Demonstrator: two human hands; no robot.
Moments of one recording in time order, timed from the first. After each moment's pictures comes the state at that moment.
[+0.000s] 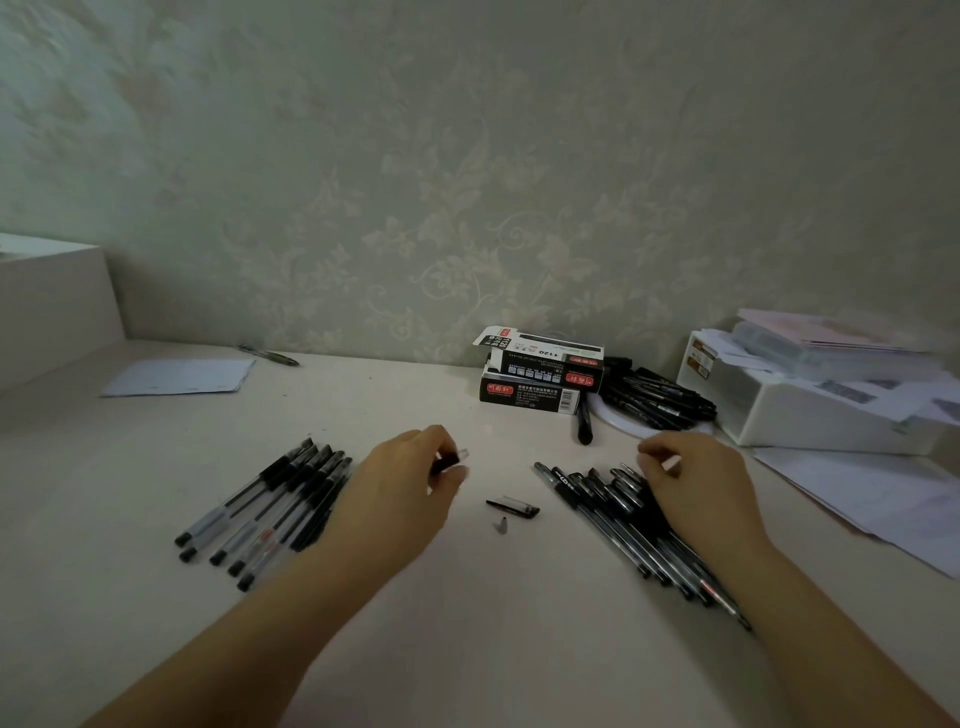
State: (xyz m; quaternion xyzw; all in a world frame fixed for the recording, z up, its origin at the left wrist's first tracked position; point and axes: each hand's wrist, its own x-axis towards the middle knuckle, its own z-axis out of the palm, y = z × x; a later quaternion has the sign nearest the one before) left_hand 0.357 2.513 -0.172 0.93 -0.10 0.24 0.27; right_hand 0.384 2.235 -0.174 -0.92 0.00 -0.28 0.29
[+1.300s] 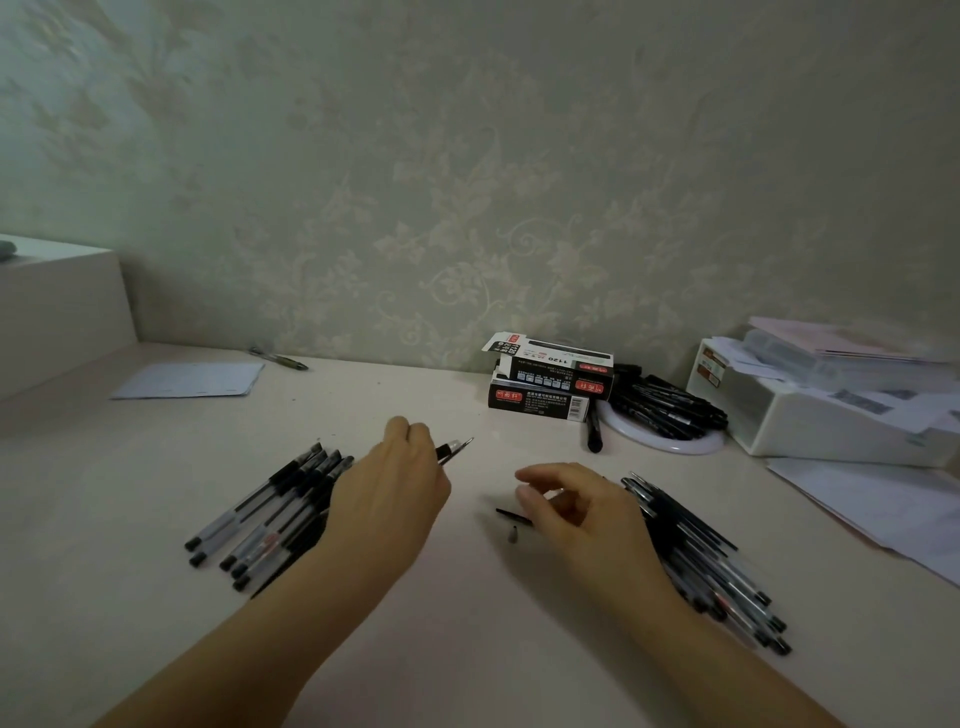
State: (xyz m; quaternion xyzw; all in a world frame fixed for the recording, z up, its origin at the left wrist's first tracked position) left_hand 0.359 2.513 -0.168 0.97 0.00 0.25 0.03; right_hand 0.351 2.324 -0.186 -0.85 -0.14 -0.16 0.49
